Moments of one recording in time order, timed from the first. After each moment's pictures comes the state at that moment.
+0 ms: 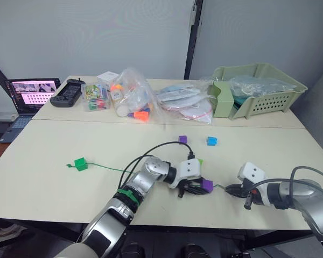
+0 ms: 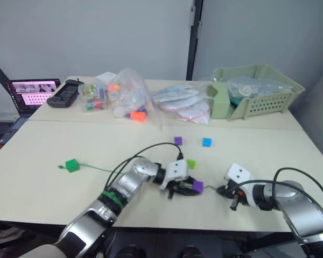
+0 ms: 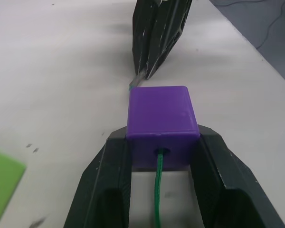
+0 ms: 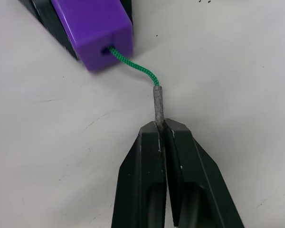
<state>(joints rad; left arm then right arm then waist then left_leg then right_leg) -0.74 0.12 -0.40 0.59 0.02 -0.02 -1.20 -0.07 -0.92 -0.01 -0.26 0.26 0.59 0.99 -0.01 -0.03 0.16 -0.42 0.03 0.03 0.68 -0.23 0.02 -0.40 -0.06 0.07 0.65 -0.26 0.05</state>
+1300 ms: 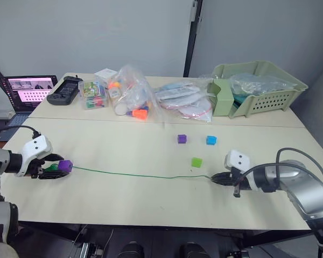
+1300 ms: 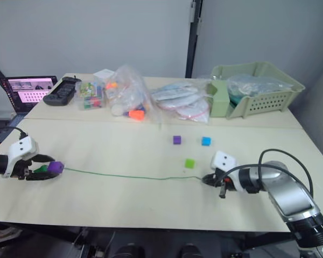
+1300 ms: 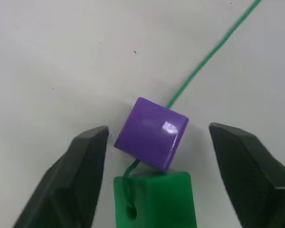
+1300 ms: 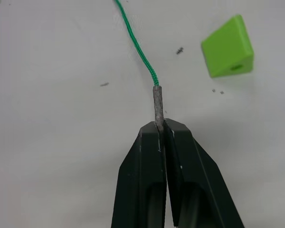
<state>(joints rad) -0.84 1.04 -0.02 1.26 0.03 -0.34 -1.47 -0.32 -0.89 0.13 -0.21 0.25 0.56 1.11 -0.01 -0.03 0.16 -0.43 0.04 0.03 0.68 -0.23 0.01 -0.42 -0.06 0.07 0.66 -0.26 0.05</state>
